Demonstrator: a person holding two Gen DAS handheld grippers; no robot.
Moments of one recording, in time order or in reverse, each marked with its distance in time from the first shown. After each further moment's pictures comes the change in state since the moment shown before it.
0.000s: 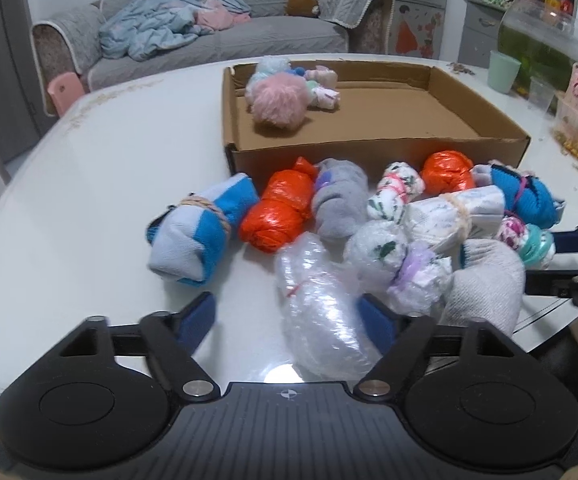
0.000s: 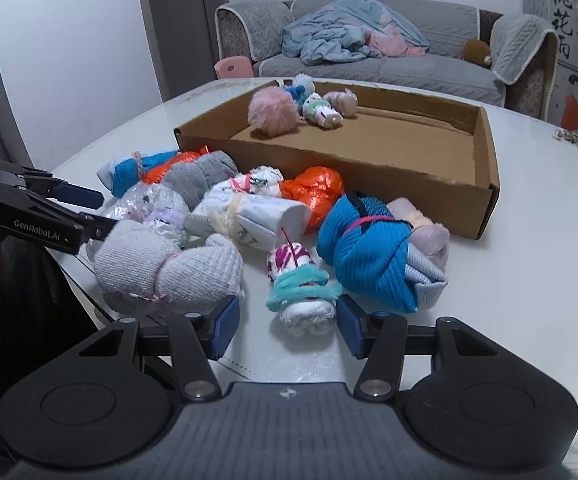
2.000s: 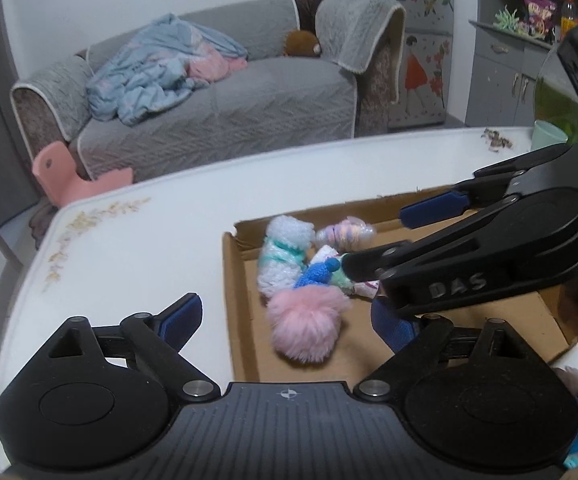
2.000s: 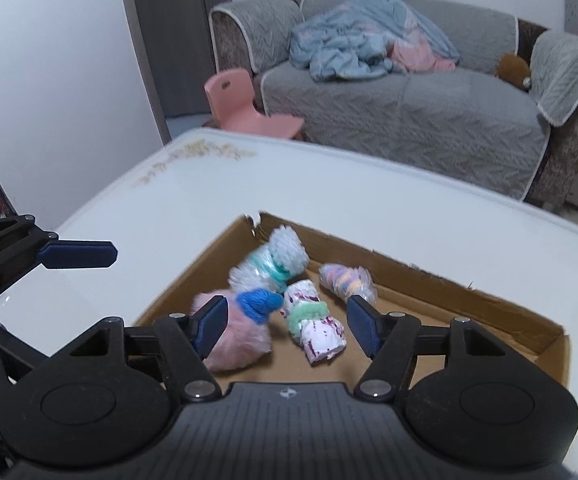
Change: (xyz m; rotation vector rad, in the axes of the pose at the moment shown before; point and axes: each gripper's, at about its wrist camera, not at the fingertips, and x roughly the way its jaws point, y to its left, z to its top) left arm 0.061 0.010 0.185 0.061 -0.088 0.054; right arm 0.103 -0.031 0.210 -0.028 0.049 0.042
